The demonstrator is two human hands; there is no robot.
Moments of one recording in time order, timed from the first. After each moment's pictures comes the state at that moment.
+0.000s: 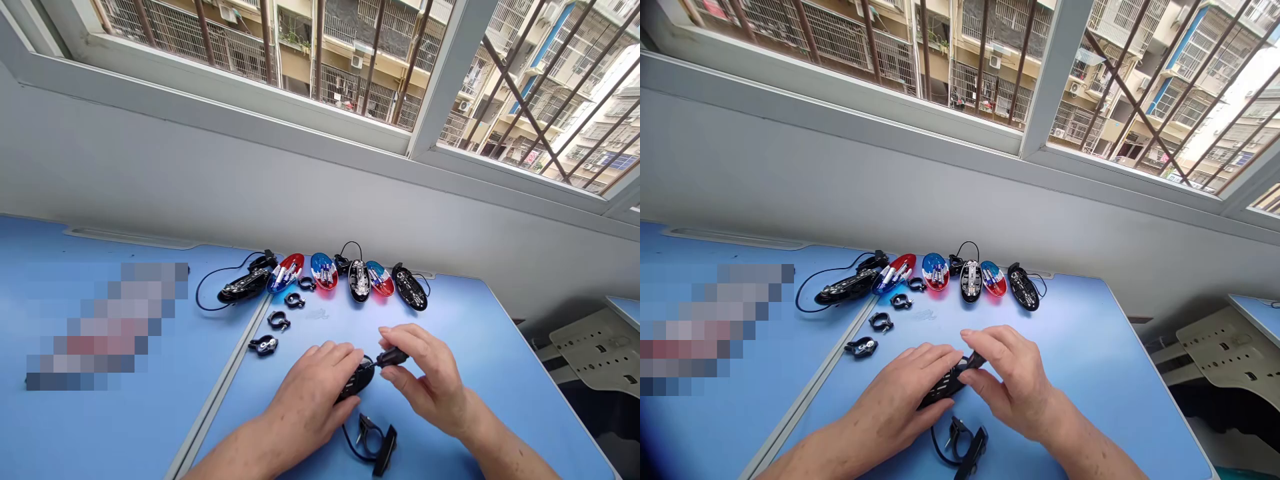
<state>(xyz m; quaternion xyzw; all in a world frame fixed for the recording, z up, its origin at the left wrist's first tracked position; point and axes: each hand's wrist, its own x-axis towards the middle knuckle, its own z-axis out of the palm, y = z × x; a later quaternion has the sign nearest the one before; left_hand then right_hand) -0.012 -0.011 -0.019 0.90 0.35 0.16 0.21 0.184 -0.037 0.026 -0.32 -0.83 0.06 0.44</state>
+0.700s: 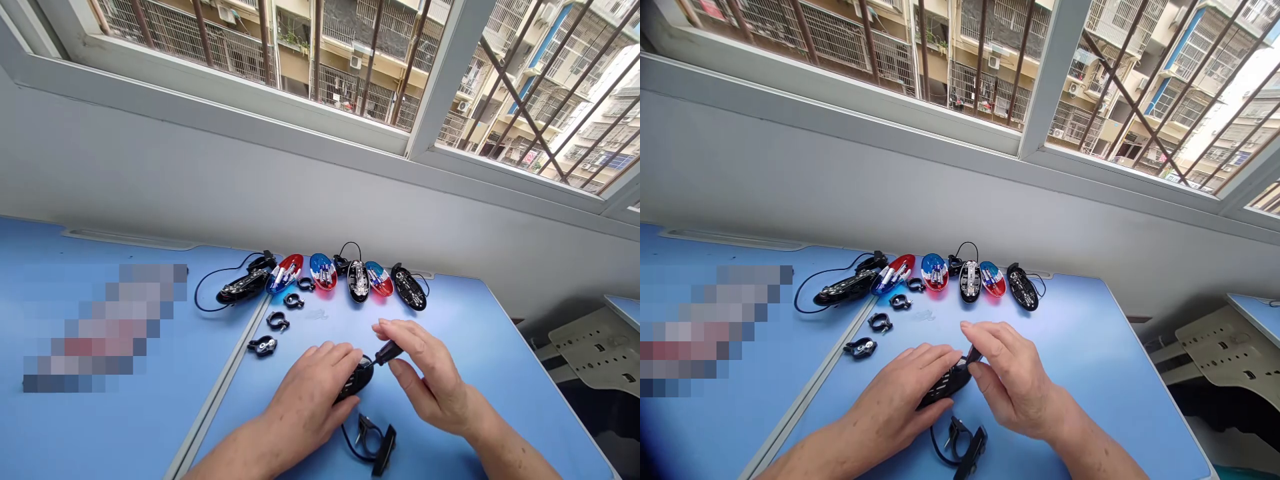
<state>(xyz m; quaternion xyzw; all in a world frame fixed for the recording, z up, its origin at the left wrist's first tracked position) -0.013 -0.012 -0.018 0.90 0.35 0.16 0.20 0.185 -0.040 0.034 -0.32 -0.85 0.06 0.41</state>
